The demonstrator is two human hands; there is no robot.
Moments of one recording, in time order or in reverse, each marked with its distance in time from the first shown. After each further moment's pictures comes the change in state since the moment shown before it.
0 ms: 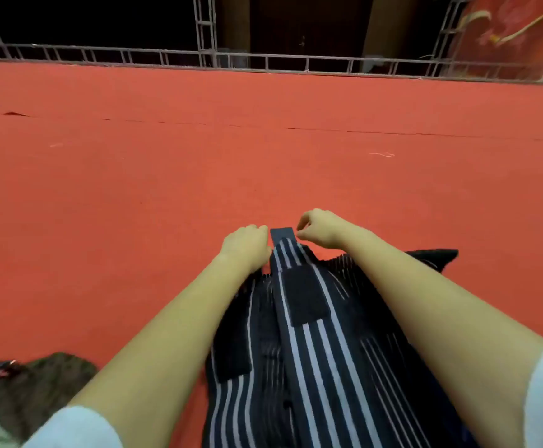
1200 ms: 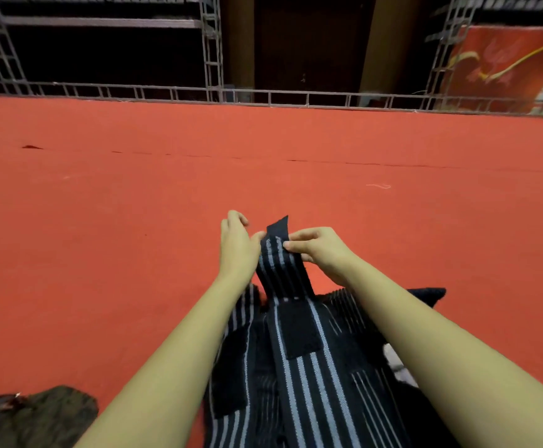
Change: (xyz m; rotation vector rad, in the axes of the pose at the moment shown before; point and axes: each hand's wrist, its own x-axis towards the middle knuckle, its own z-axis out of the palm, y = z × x) left_hand -0.004 0.009 -0.045 -0.843 0.556 -0.191; right_hand -0.029 -0.014 -0.015 0.974 0.093 -0.111
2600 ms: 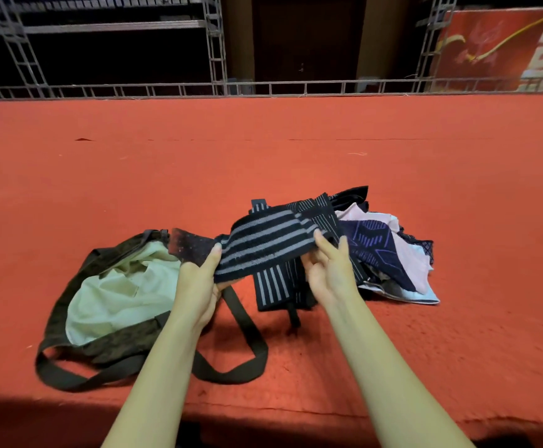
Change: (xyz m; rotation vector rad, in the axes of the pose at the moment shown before) left_hand -0.357 0.039 -0.230 -0.875 -0.033 -0.393; right_hand -0.380 -0.006 0.094 1.177 0.282 0.008
